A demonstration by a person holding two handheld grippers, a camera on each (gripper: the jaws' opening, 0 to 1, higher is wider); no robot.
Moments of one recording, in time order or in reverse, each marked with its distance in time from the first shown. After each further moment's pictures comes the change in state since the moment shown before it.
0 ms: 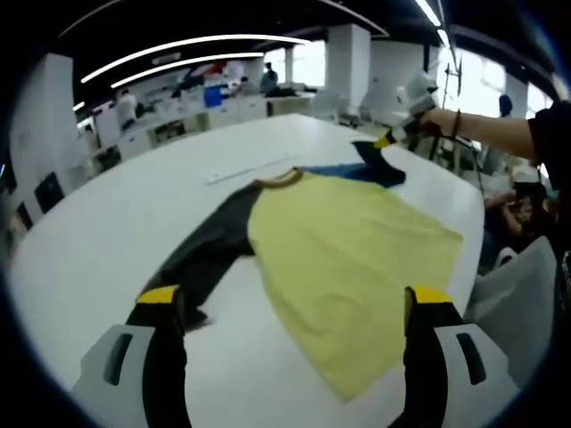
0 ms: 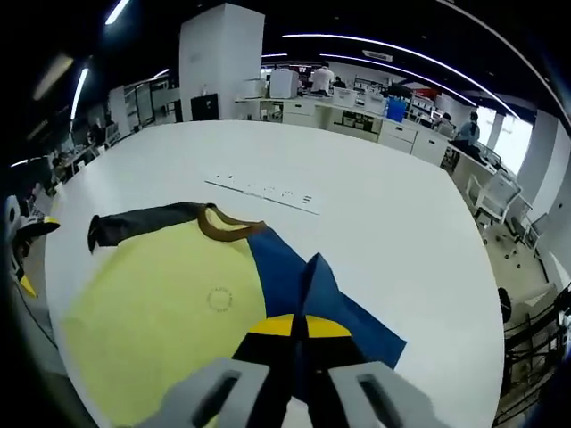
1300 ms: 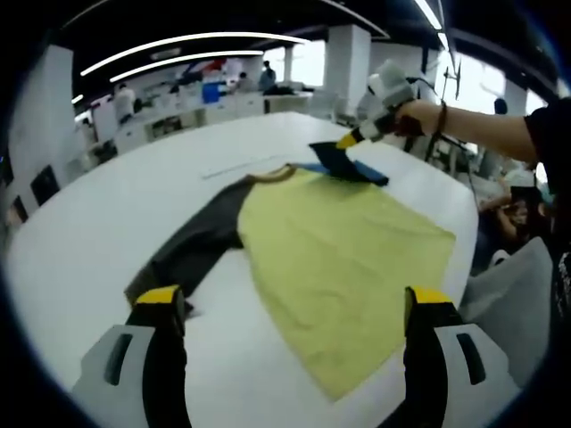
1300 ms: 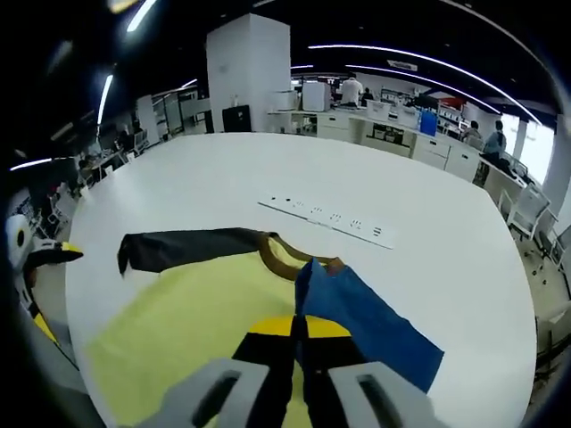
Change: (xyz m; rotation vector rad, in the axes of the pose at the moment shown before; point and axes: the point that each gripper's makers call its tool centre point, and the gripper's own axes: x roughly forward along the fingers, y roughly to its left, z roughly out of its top) left arm 0.001 -0.012 -0.008 -0.020 0.007 -0.027; right arm 0.030 0.085 0.047 -0.029 -0.067 0.149
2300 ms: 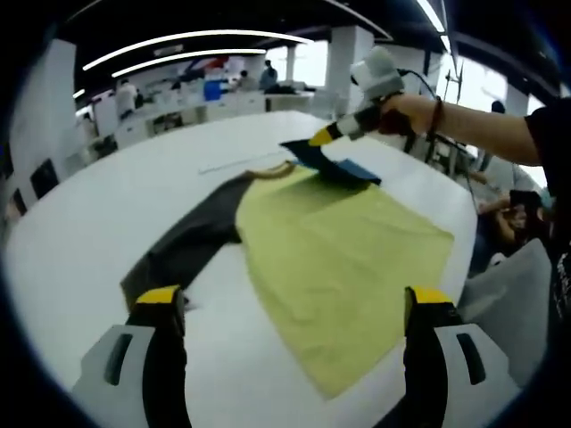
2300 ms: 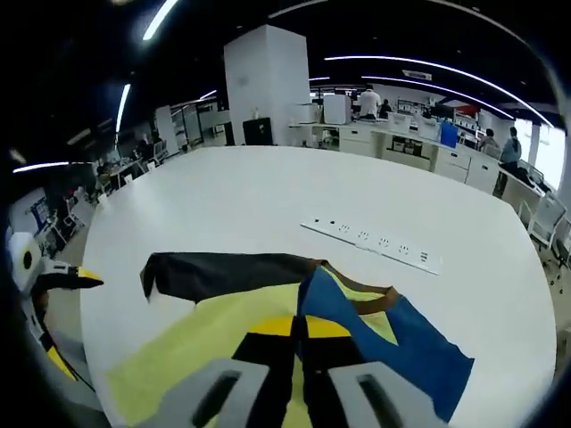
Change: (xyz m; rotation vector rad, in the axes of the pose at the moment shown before) left arm -0.001 -0.001 -0.006 -0.023 -0.001 -0.004; right arm 0.023 0.070 0.032 -0.014 -0.069 0.103
